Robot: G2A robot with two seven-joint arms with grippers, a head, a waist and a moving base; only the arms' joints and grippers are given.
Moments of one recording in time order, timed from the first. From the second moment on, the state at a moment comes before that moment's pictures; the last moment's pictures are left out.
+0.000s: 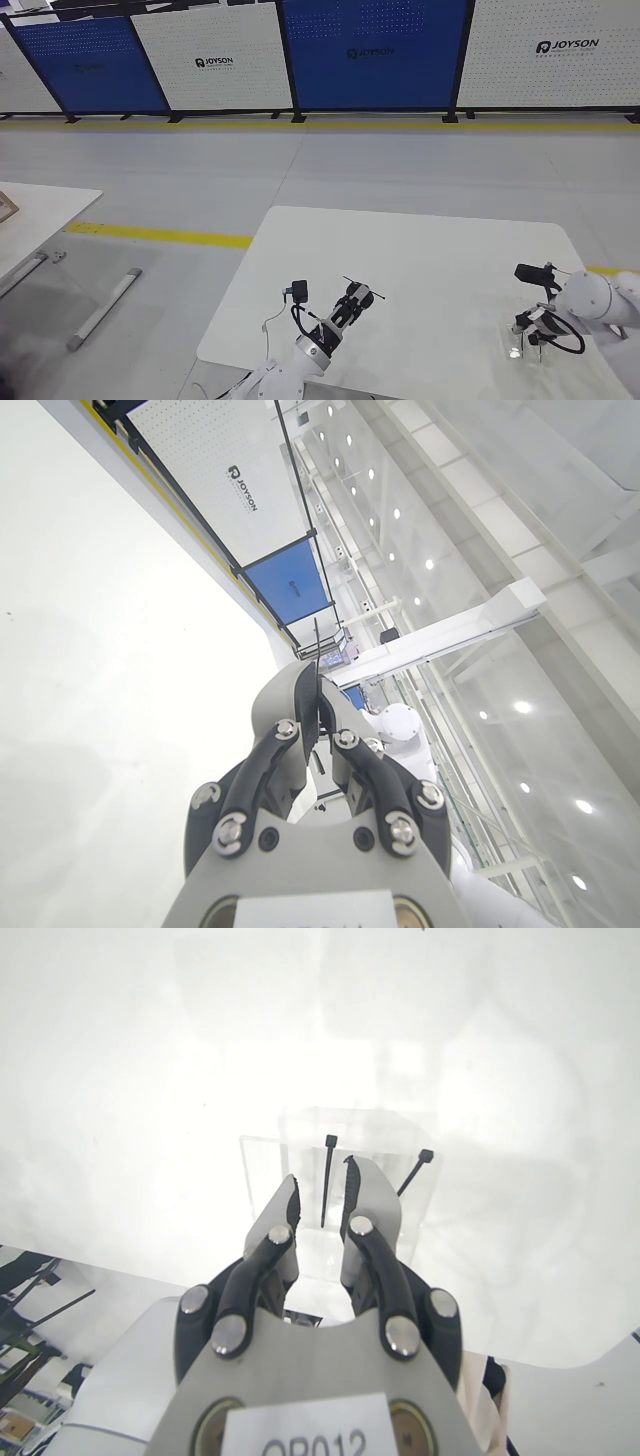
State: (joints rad) left arm 1.66 -1.23 -1.08 -1.82 0.04 -0.18 0.07; right arm -0.83 -0.82 0.86 -1.36 -0.50 0.34 1.39
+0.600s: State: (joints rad) left arm 1.66 -1.23 -1.08 -1.82 0.04 -0.18 0.07; right arm -0.79 -0.85 0.81 -1.31 -0.52 0.34 1.39
